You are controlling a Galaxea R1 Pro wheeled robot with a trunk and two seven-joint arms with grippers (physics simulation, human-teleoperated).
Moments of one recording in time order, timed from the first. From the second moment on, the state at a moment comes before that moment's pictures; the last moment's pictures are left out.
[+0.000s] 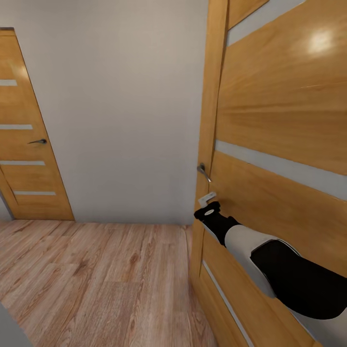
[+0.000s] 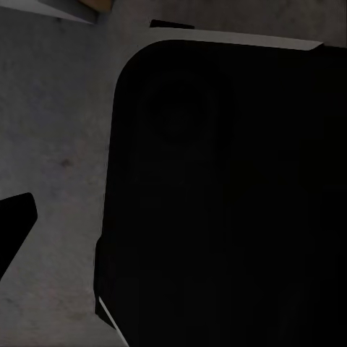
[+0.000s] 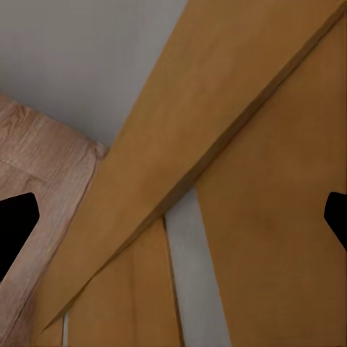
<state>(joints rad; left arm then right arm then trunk) 0.00 0.00 0.04 -0.04 0.11 -0.05 0.01 -1.23 0.17 0.45 -0.01 0.05 0.14 -0.20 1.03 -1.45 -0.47</state>
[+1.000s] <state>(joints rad) 0.00 0.00 0.04 -0.04 0.11 -0.05 0.01 -1.23 0.17 0.44 -0.01 0.06 0.14 -0.20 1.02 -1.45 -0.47</state>
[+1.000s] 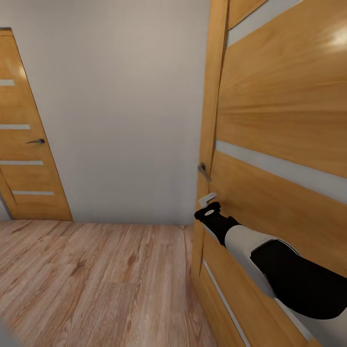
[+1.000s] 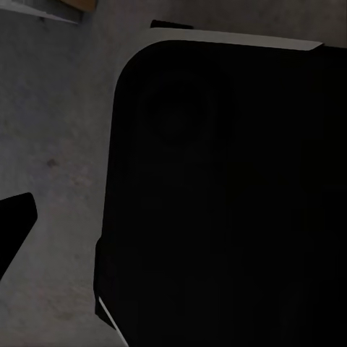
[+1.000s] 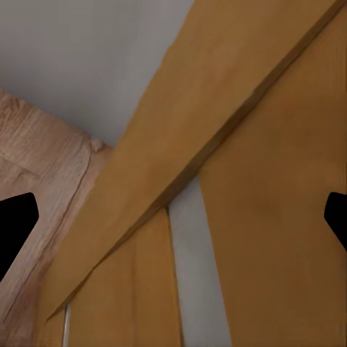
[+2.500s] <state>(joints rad) 0.00 0.00 0.04 -0.04 0.11 -0.05 0.01 -1.23 0.07 0.45 0.02 0.06 0.14 -0.26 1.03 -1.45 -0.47</state>
